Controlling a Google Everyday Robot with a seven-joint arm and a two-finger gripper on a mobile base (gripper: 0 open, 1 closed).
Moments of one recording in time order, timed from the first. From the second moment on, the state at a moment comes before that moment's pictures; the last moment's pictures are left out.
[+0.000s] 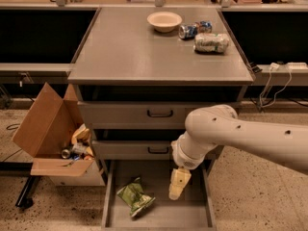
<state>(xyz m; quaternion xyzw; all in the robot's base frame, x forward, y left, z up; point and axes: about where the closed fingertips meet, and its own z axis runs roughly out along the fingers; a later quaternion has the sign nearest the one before) 0.468 -0.082 0.596 -0.65 0.75 0.10 0.12</state>
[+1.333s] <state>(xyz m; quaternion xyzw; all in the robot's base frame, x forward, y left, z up) 0.487 0.007 0.395 -0.63 0.73 0.19 0.15</state>
